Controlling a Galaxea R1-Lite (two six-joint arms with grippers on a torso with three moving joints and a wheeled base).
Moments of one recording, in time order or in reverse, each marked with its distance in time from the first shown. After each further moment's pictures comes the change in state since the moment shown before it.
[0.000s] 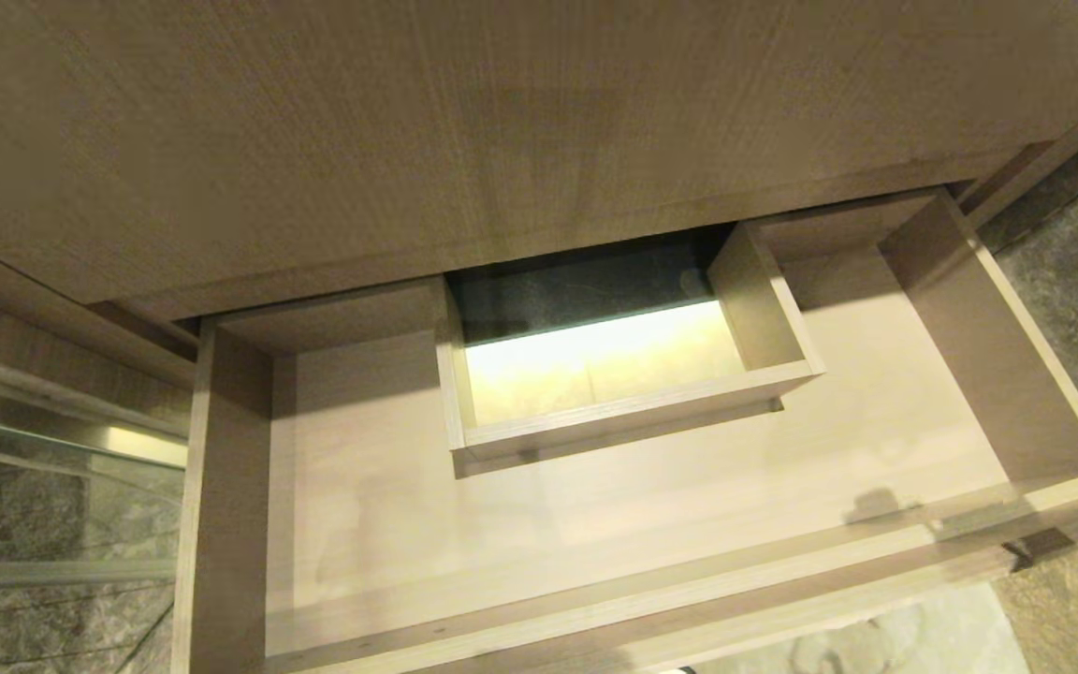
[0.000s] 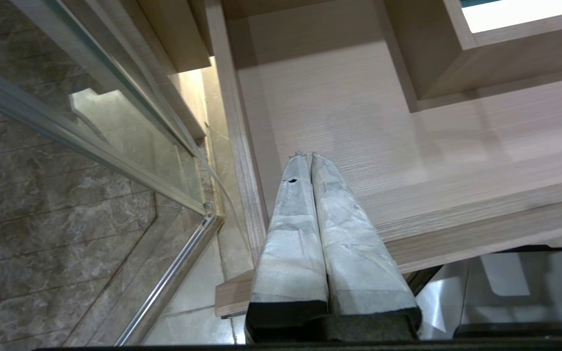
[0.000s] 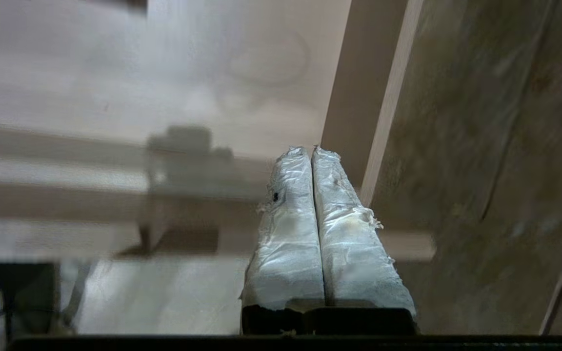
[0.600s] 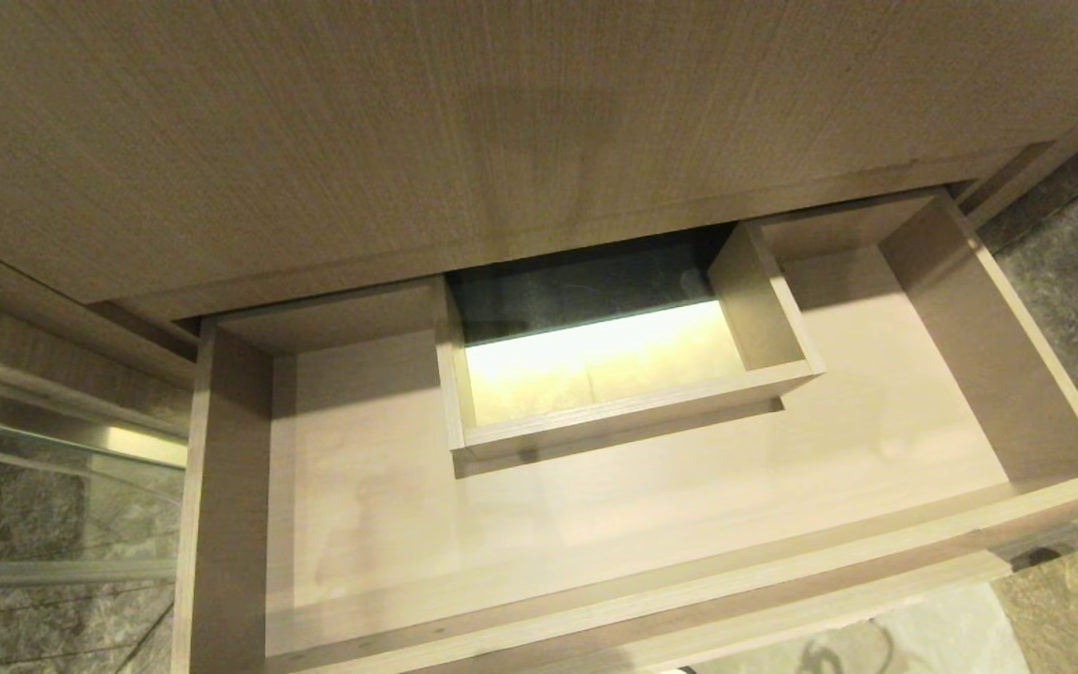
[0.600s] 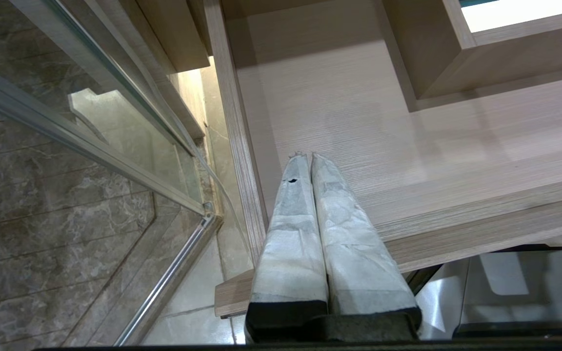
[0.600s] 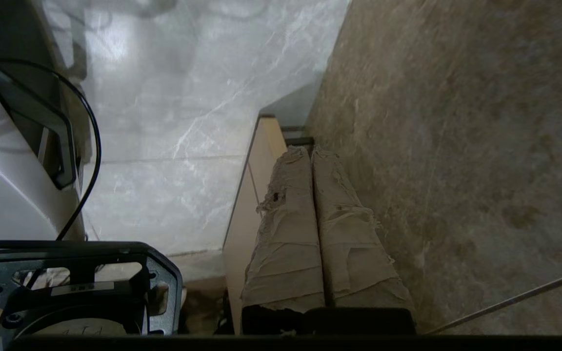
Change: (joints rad) left arm 0.000 0.000 0.000 0.000 0.000 0.000; right arm -0.001 0.155 0.167 0.269 -0.284 0.008
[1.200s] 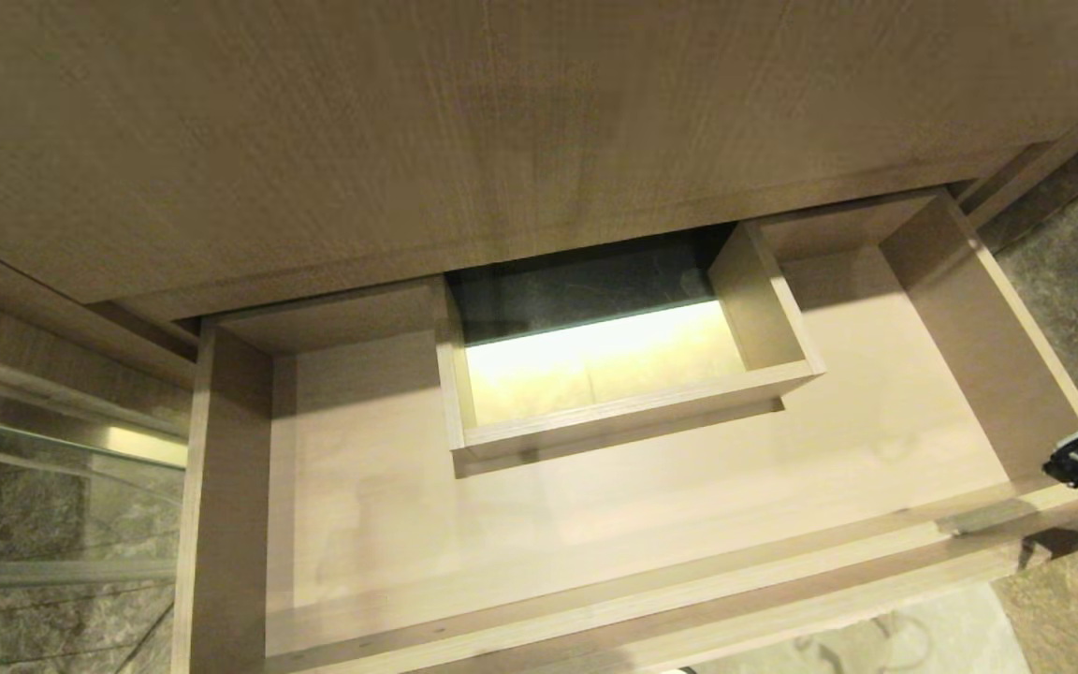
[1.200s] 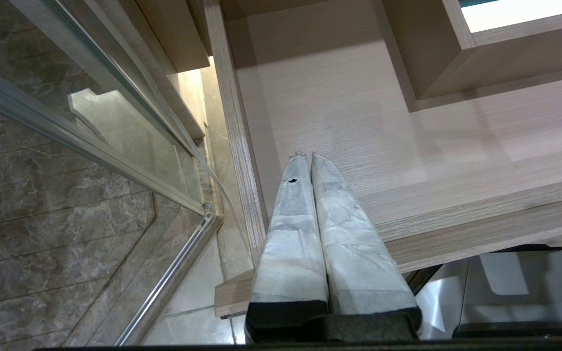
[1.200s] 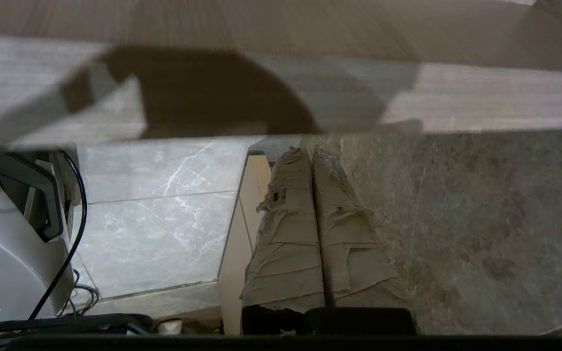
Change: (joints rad) left arm 0.000 0.000 0.000 0.000 0.000 0.000; right arm 0.001 0.161 -0.050 -0.180 0.009 0.004
